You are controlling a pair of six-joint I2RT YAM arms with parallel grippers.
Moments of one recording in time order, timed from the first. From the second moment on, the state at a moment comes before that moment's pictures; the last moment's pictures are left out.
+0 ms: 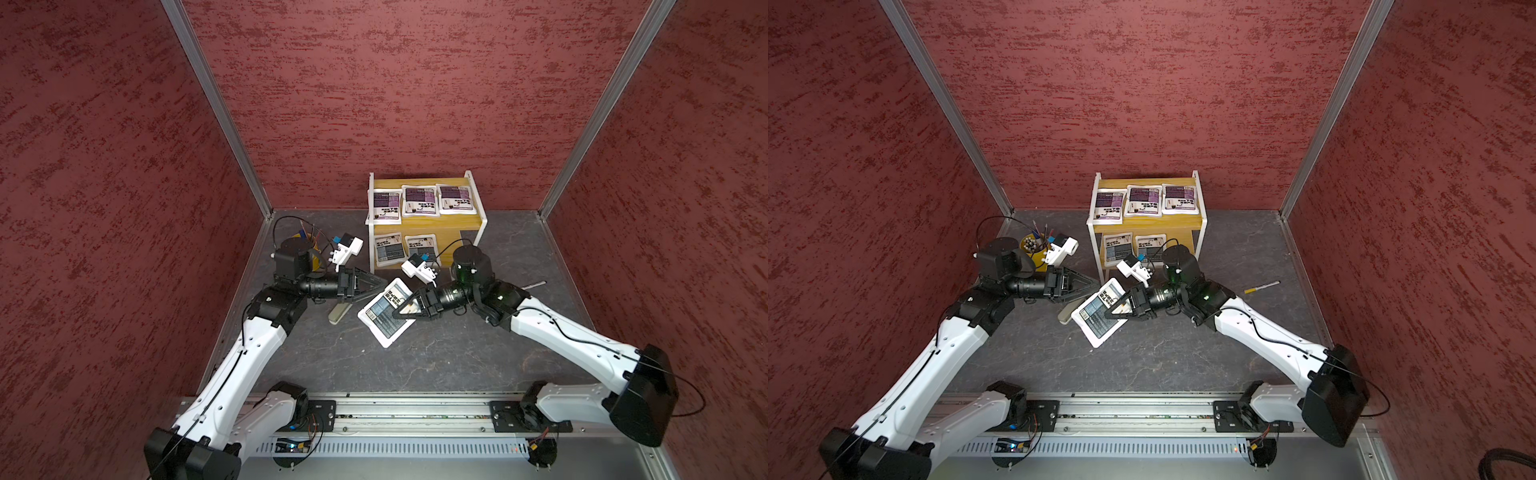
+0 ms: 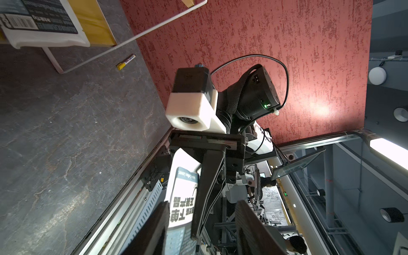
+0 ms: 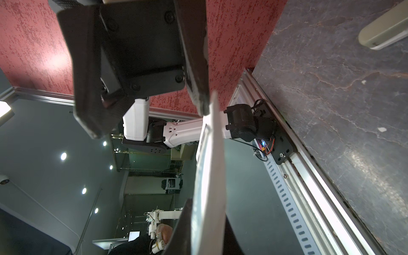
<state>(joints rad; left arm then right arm) -0.28 0.99 0.96 -0.34 1.19 -0.87 0.75 1.29 1.02 -0.06 -1.08 1.02</state>
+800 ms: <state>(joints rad) -0.36 1.04 0.99 -0.47 1.18 -0.76 0.75 1.30 1.02 -0.02 -1.11 1.03</state>
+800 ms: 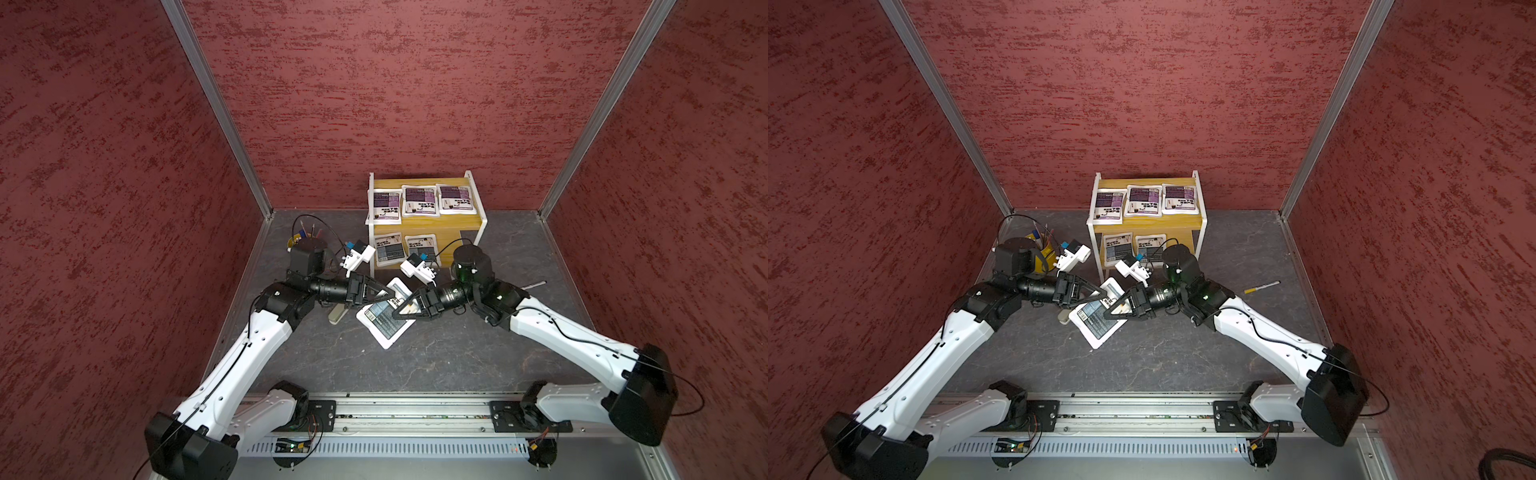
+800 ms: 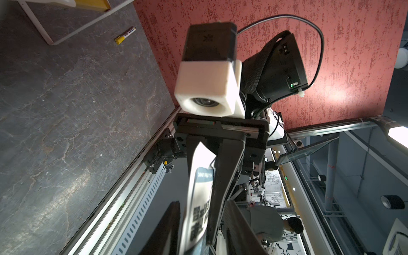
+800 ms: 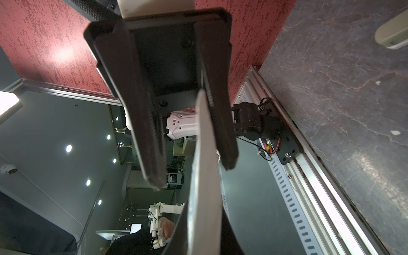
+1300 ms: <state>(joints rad) -0.34 1.04 0.97 -0.36 1.18 -0.85 0.74 1.29 1.02 -0.02 -1.10 1.02</state>
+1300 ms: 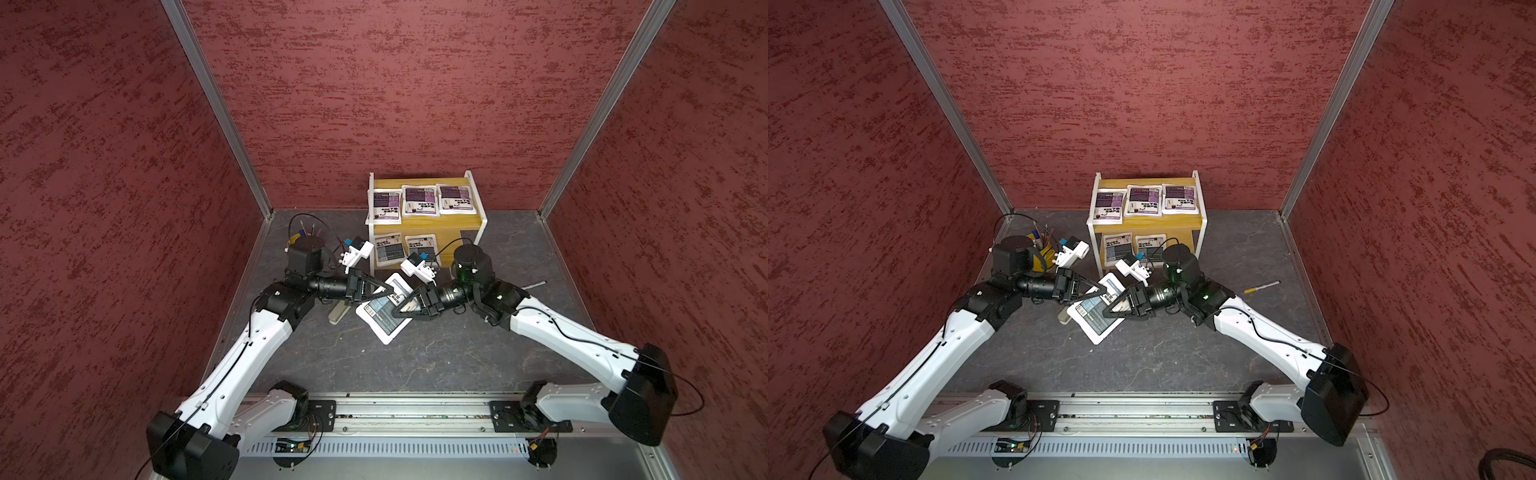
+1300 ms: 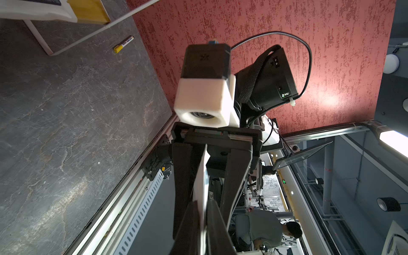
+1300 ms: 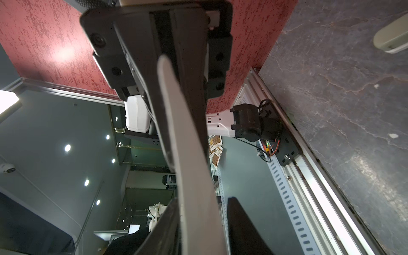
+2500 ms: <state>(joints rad) -0.78 1.03 0.66 0.35 0.02 -1.24 0.72 0.82 0.48 0.35 -0.50 1.33</state>
